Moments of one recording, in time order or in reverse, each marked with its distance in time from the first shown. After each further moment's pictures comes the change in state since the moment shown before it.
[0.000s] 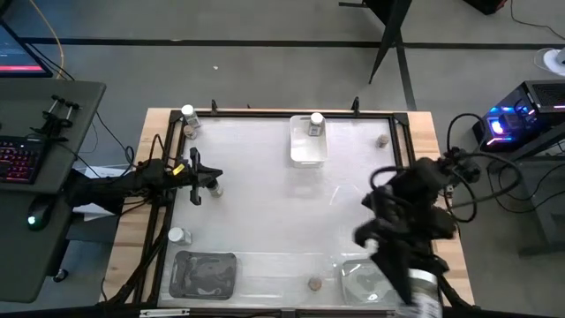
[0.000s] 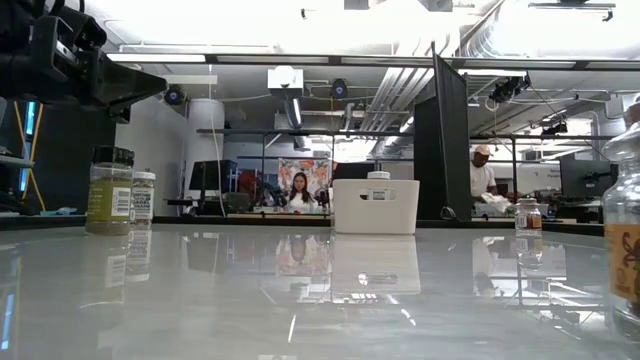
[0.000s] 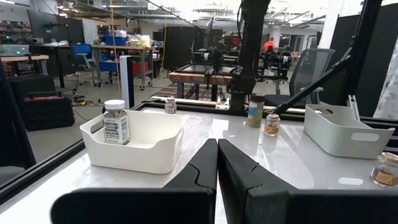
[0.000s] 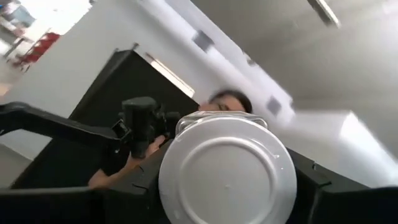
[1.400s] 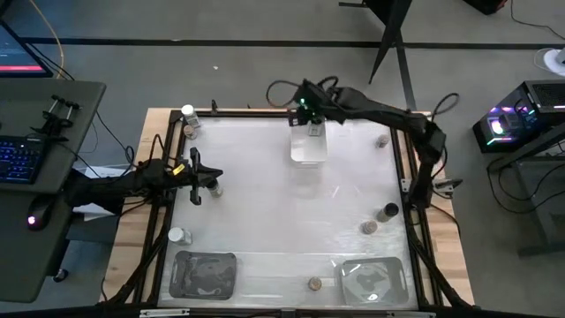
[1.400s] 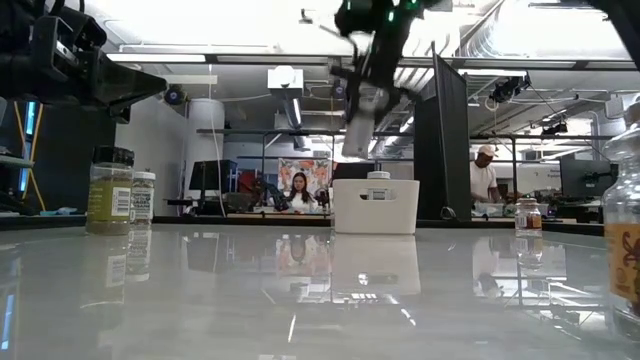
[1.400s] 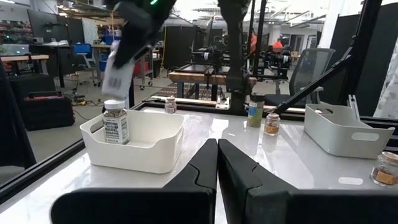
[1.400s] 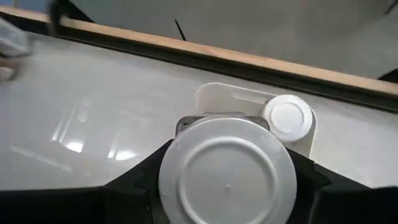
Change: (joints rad) left arm 0.000 0.000 0.000 -0.002 0.000 0.000; right arm -0.957 0.249 0.000 -1.581 1.212 0.894
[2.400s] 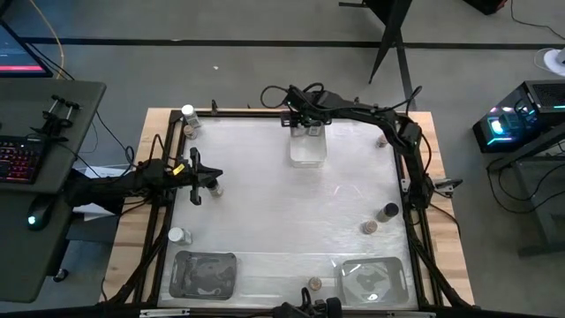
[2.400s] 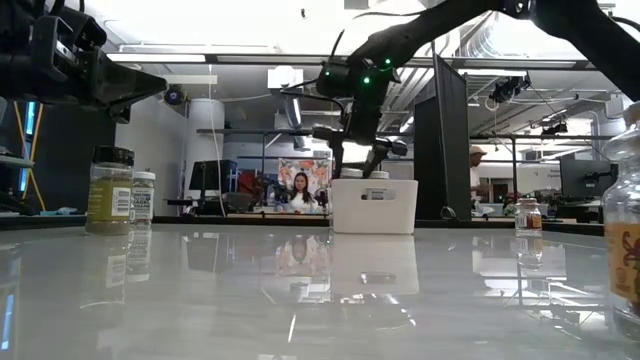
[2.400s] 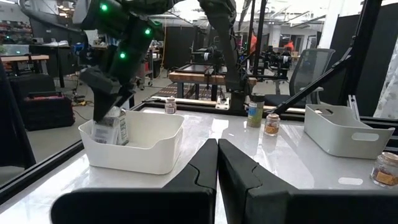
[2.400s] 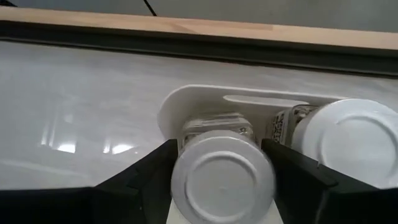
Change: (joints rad) left arm 0.000 0.000 0.000 0.001 0.000 0.000; right arm -0.070 0.228 0.000 0.114 -0.044 0.100
